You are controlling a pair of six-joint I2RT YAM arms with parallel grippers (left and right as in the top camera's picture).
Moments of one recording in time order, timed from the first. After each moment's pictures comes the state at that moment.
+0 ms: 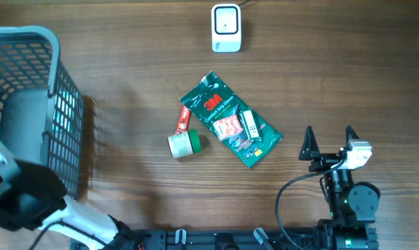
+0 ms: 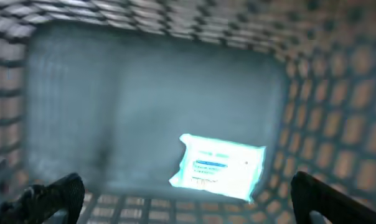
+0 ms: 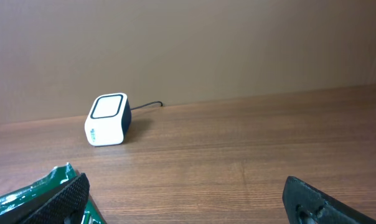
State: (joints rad) left arm 0.65 1.90 1.99 -1.44 -0.19 -1.00; right arm -0.02 0.03 0.01 0.00 -0.05 0.13
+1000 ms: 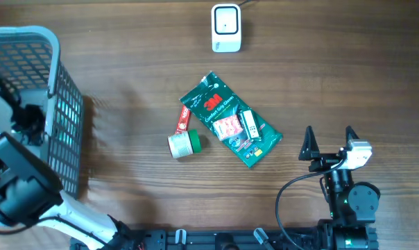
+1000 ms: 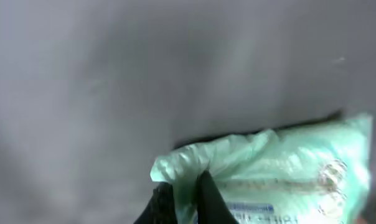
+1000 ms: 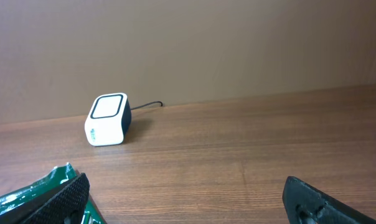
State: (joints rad) left arm 0.67 1.94 1.45 -1.07 0.10 -0.74; right arm -0.02 0.03 0.01 0.00 -0.05 0.13
